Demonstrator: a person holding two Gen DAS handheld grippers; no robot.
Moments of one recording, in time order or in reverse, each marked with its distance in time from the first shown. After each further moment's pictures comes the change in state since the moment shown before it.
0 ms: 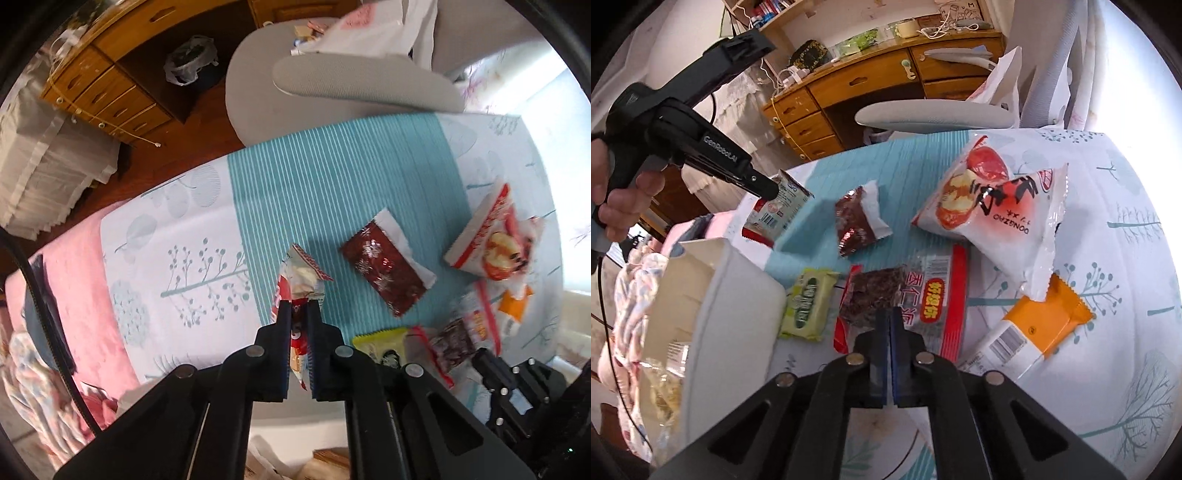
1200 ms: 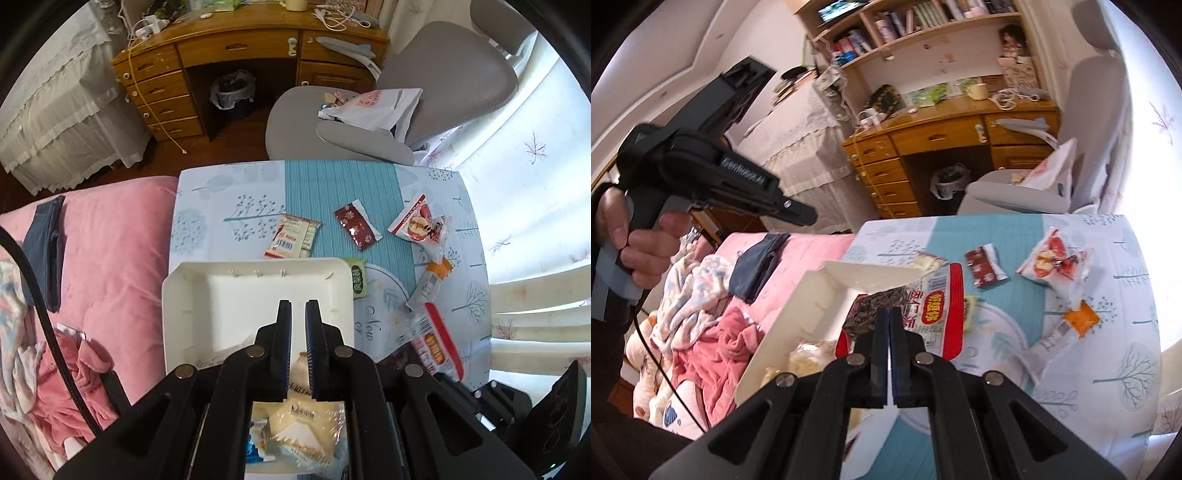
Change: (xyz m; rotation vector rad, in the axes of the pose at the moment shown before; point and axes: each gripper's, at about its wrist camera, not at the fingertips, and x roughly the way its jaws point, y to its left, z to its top) left arm -0.169 0.055 -0.170 -0.204 -0.220 -0.126; right arm -0.132 0.143 -0.026 -0.148 -0.154 0.152
